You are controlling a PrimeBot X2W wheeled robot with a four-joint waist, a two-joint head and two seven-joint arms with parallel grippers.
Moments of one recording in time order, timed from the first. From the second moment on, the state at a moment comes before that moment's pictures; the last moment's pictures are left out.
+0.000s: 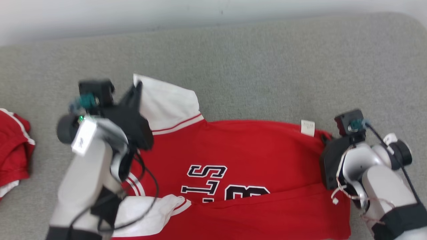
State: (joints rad) left arm -0.77 0.05 -0.28 0.71 -0.27 -0.07 0.04; right arm -0.45 -0.26 0.26 0.38 0.24 -0.03 0.46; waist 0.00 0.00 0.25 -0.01
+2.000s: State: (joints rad) left arm 0.07 0.14 -0.31 0.18 -0.37 0.00 0.11; right arm -0.13 -0.34 0.30 0.42 0.18 -0.04 0.31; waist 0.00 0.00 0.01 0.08
